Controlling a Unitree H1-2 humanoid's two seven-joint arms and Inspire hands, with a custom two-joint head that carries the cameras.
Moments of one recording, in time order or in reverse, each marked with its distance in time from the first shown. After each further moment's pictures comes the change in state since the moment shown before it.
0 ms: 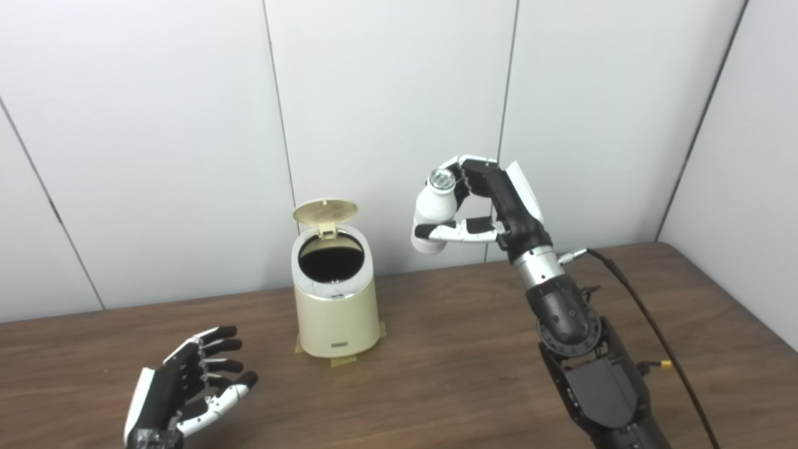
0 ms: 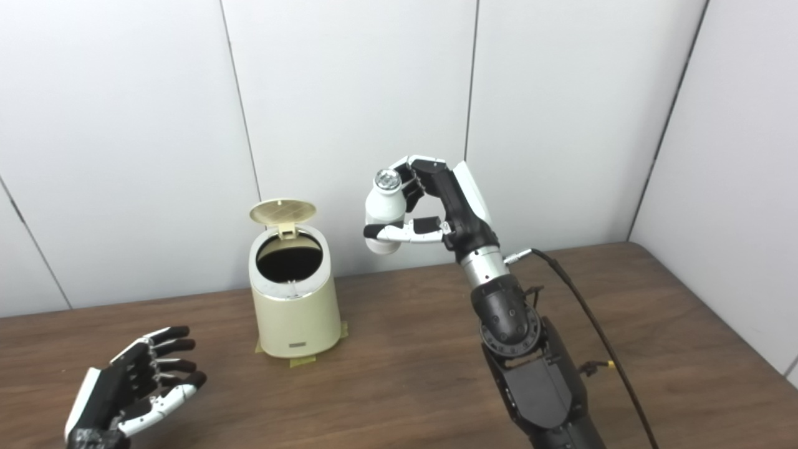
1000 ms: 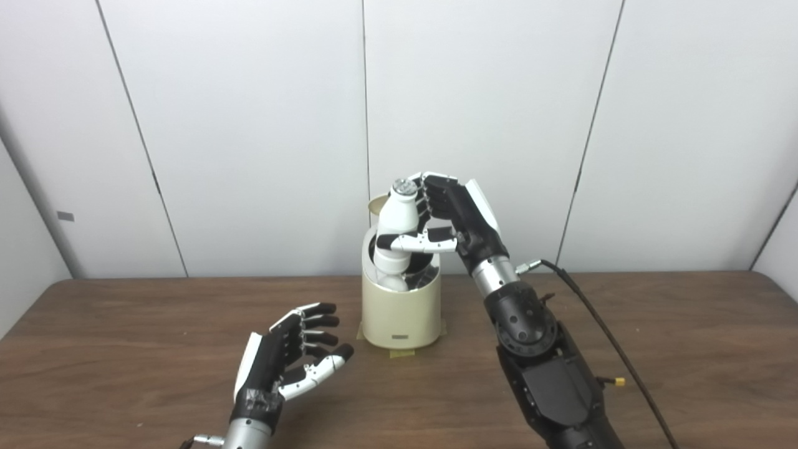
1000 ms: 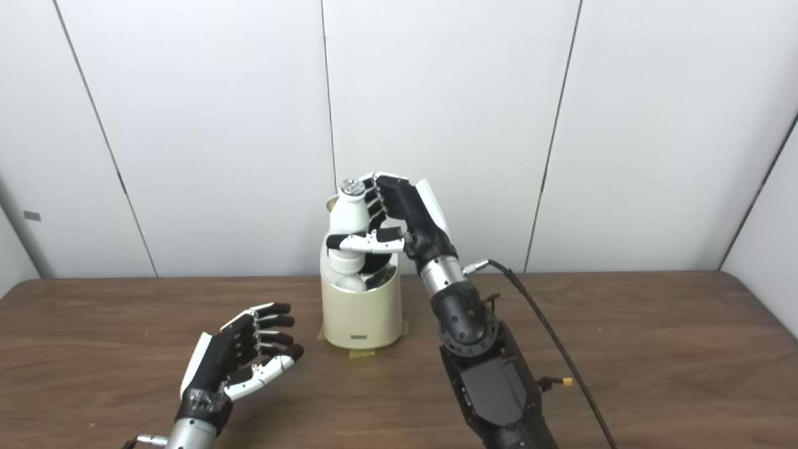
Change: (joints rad) left arm -0.013 -0.074 -0.034 0.014 0.039 -0.027 0.037; right arm -0.147 0.196 0.054 0.293 0.022 -0.014 0.010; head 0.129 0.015
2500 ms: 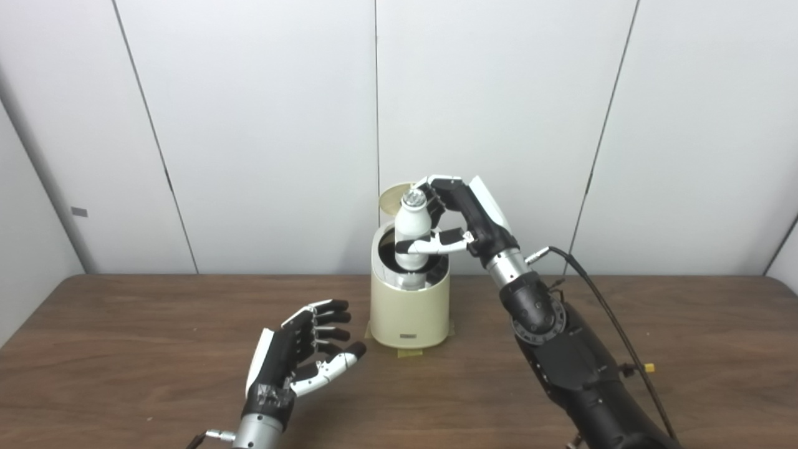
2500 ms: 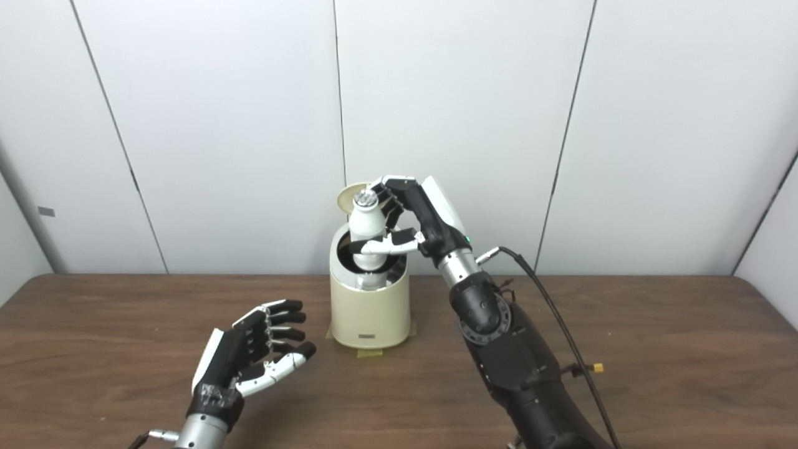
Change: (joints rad) left arm 0.008 -0.014 -0.006 -0.043 -0.002 0.049 -0.001; right arm -0.122 -0.107 0.073 0.358 -0.135 -0.318 -0.023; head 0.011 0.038
